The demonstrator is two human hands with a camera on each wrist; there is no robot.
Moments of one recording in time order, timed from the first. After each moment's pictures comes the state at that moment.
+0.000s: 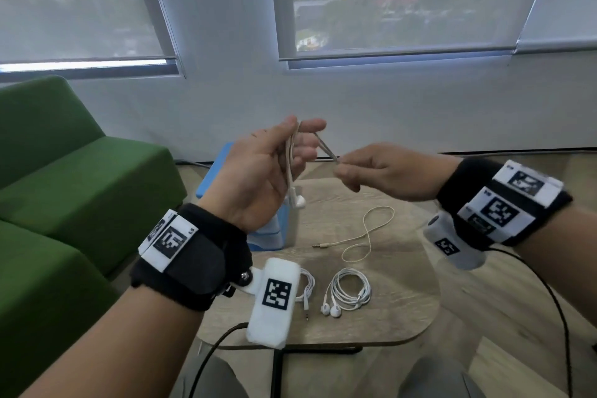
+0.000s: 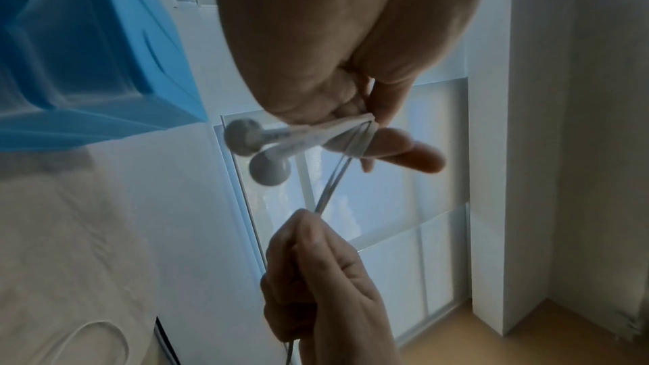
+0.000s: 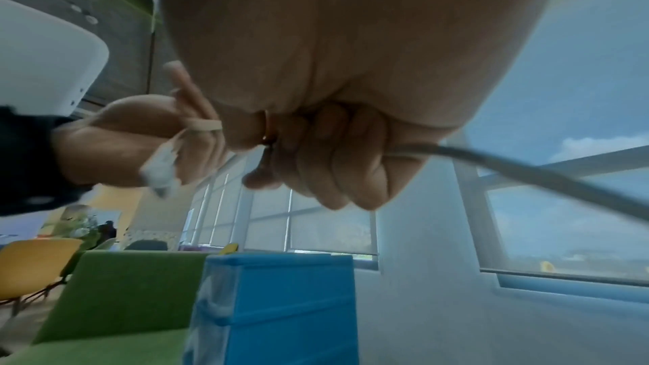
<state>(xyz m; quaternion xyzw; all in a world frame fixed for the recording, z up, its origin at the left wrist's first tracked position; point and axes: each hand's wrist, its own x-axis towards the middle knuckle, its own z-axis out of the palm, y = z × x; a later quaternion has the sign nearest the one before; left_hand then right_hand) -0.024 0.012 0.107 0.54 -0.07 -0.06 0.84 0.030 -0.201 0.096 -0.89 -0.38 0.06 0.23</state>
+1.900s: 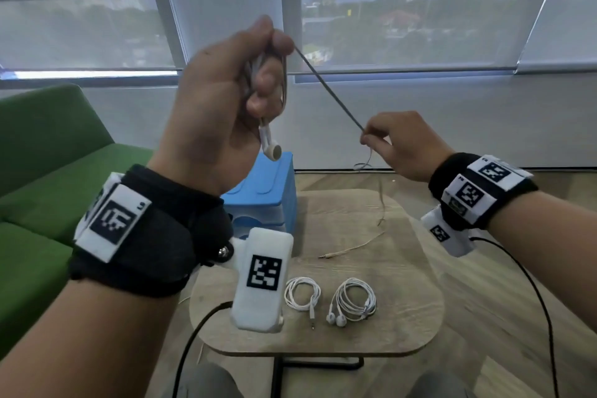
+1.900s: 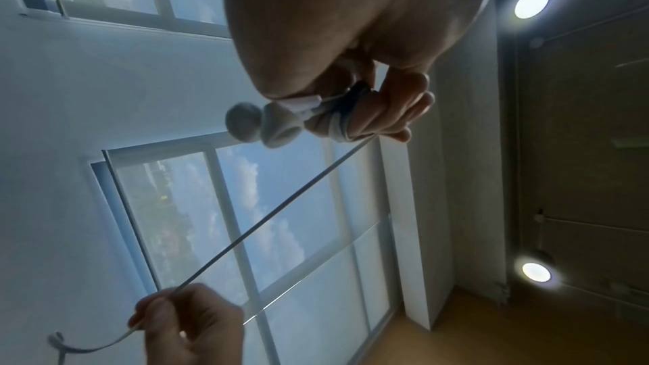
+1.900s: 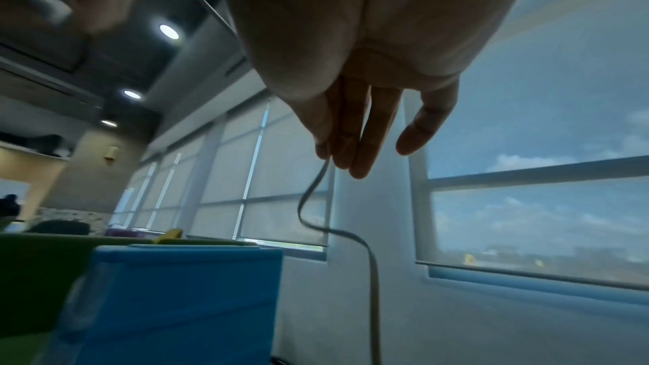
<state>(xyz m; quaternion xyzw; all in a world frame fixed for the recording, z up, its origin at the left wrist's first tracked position) -0.054 0.038 0.189 0.55 -0.22 0.07 0.80 0.077 -0.210 0.101 -0.91 -0.29 -0.23 0.20</state>
